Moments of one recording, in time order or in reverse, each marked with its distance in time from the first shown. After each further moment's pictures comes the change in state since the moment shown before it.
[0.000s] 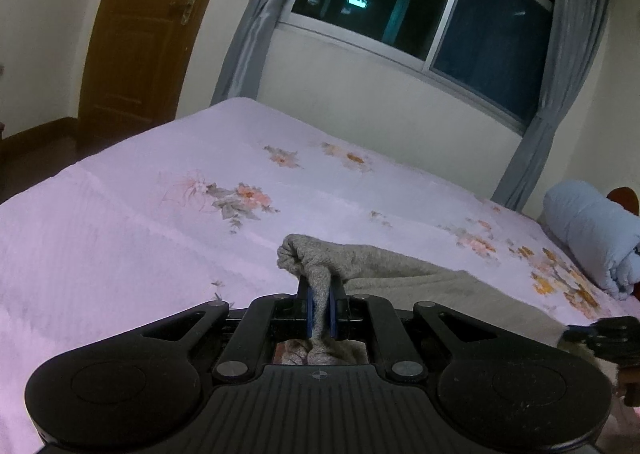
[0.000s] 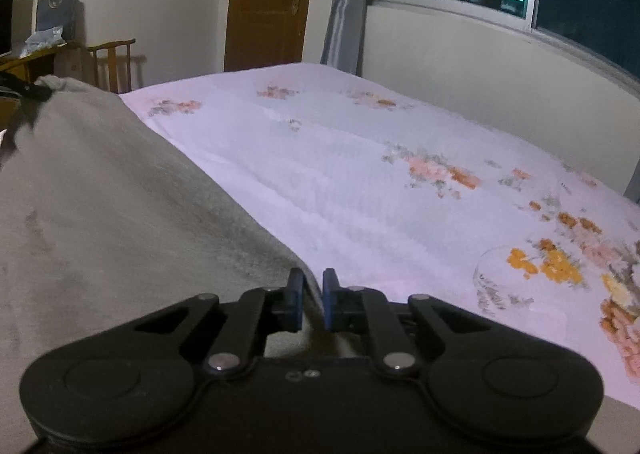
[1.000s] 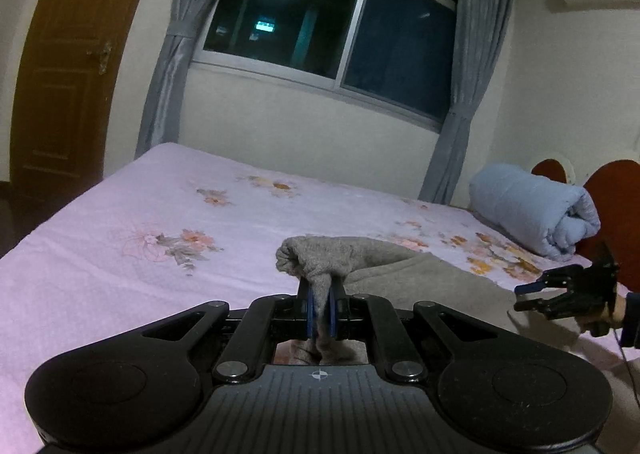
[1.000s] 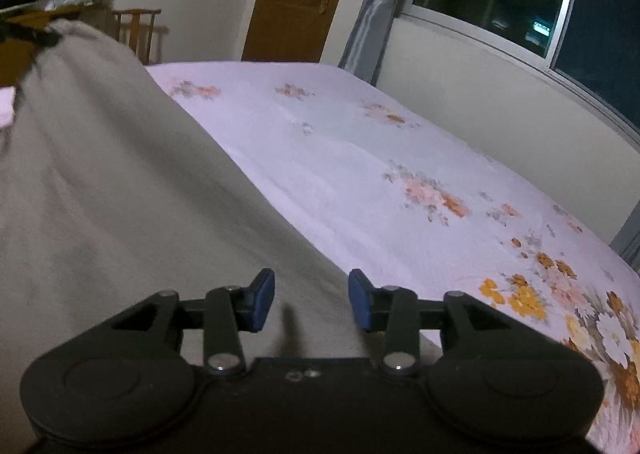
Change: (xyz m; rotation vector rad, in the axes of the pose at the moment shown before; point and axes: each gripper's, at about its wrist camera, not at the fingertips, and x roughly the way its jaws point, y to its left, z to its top) left arm -0.054 0.010 0.009 0.166 -0.090 -0.222; right arm 0.001 -0.005 0.006 -0.174 0.026 -0.007
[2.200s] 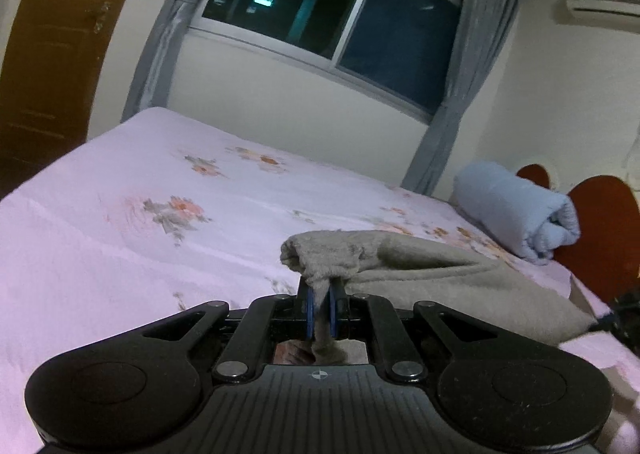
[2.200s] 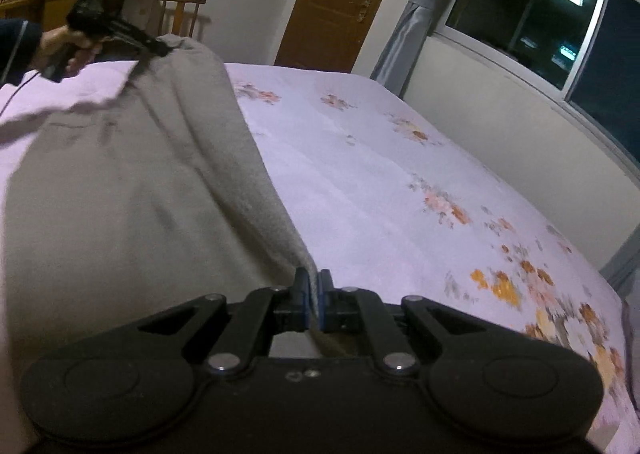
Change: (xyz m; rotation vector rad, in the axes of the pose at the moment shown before) left arm 0.008 0.028 -0.011 -0.087 0.068 -0.097; right arm -0.169 0.099 -0.005 -0.104 0.034 0.021
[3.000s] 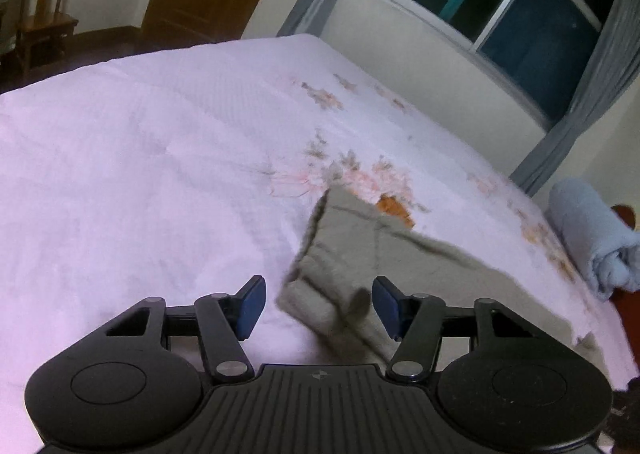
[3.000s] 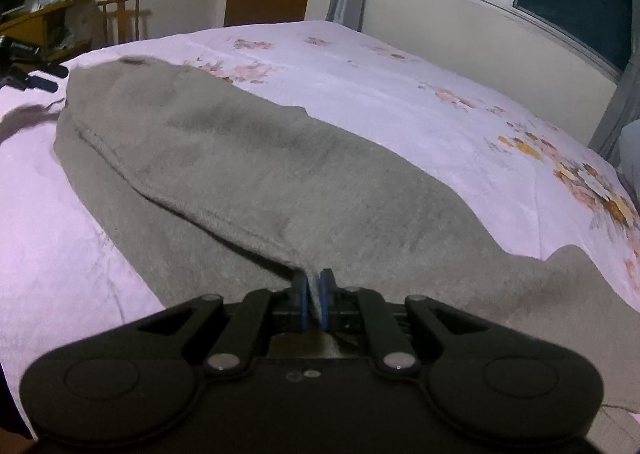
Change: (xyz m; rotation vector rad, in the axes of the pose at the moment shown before) left arm -0.134 -0.041 -0.118 -0.351 0.114 0.343; right arm -0.005 0.116 -0.064 0.293 0.095 -0.084
